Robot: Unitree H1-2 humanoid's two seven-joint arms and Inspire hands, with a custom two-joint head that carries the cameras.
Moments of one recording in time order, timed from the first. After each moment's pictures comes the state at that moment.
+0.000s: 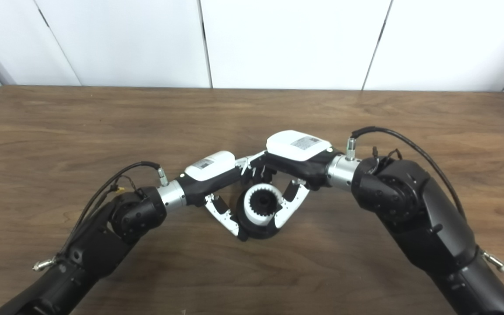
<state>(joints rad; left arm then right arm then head) -0.39 0.31 -0.52 0.20 0.47 -0.32 -0.35 -0.42 -0.46 0.40 -0.37 -0.57 0.09 0.77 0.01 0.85</state>
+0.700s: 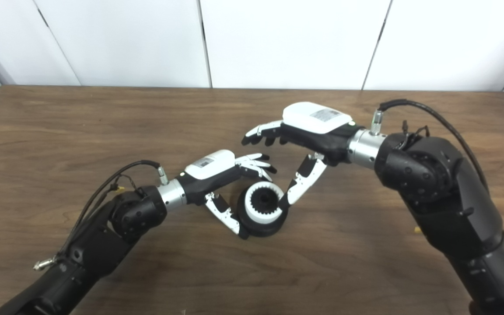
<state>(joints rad) -0.40 0.30 -0.52 0.20 0.47 -0.31 -0.35 -0.48 -0.51 0.29 -0.41 -0.48 0.12 0.81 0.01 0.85</state>
